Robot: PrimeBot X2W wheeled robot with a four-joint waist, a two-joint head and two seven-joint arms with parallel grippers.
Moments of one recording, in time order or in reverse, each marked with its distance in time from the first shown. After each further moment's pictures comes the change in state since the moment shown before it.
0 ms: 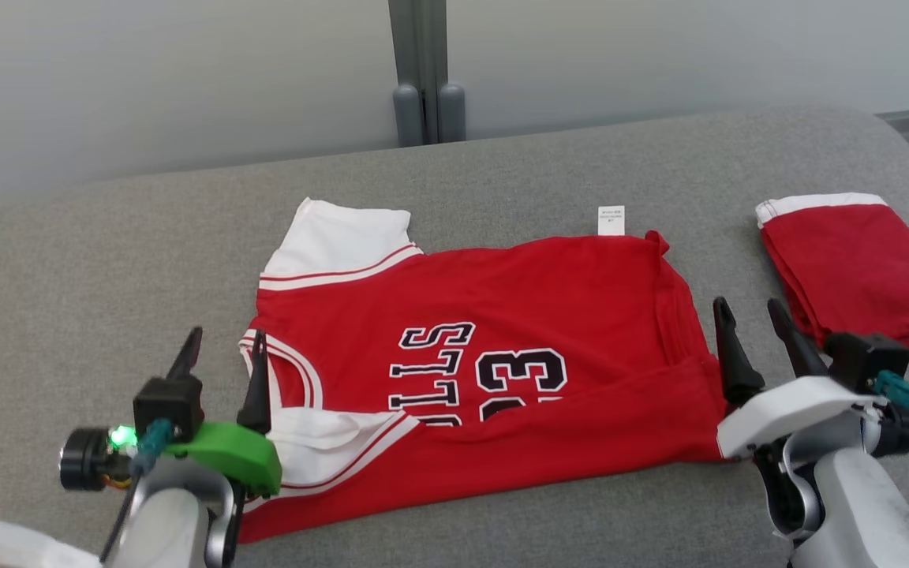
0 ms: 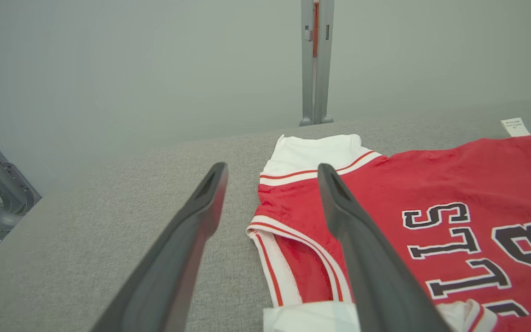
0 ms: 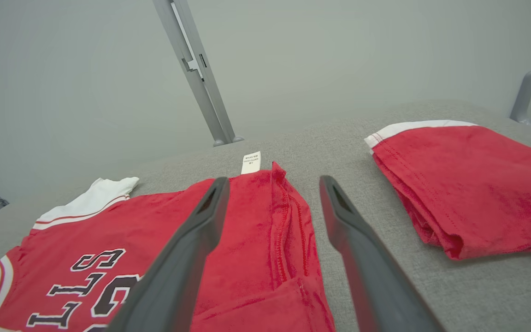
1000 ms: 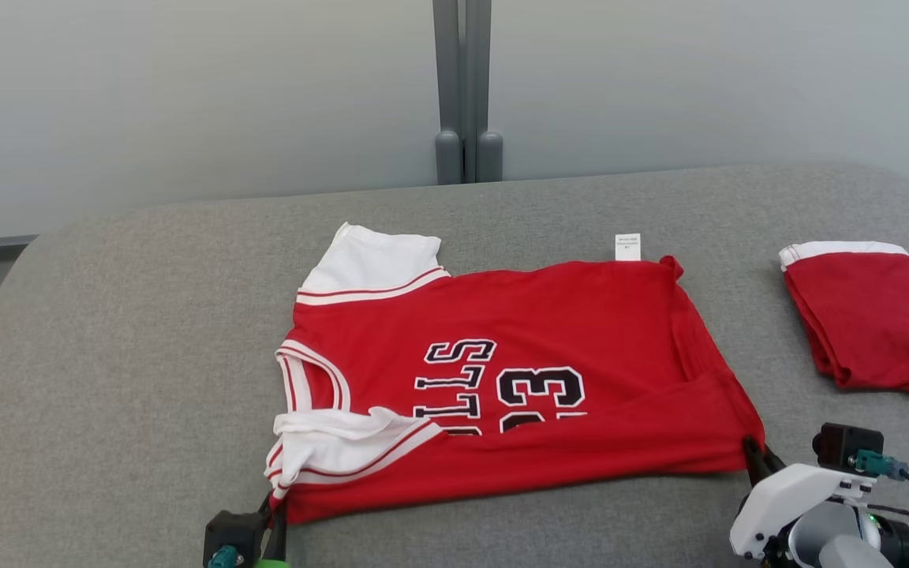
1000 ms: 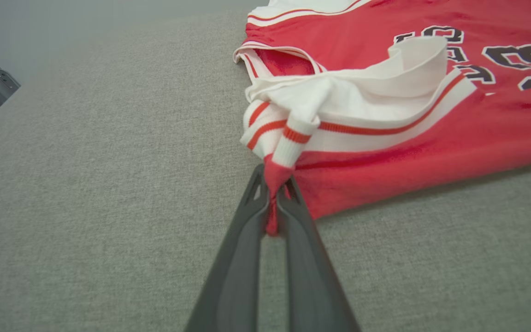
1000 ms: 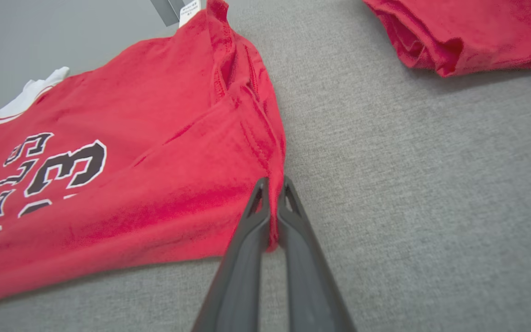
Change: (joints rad) left arm 0.125 -0.035 -0.062 0.239 0.038 -0.002 -0.010; right arm -0.027 -0.020 -0.021 0.418 0.040 0.001 0.037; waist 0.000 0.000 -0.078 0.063
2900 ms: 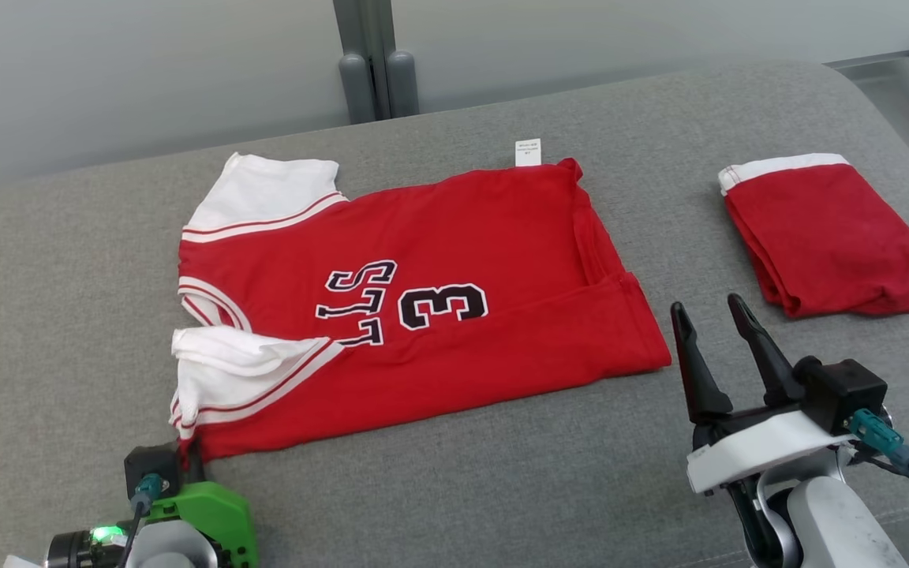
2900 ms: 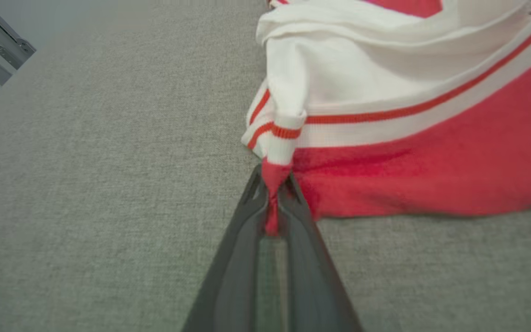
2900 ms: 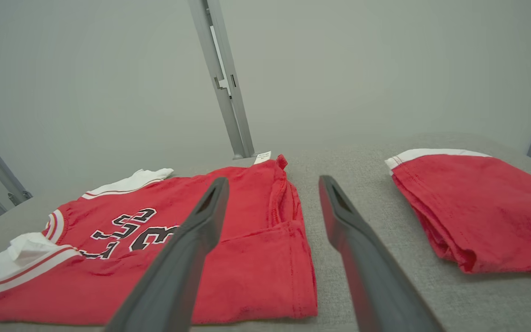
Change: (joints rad) left arm -0.199 0.028 0.132 0.208 -0.045 0.104 -0.001; right arm 0.104 0.008 0.153 -0.613 -0.078 -0.001 -0.131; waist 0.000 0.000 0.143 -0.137
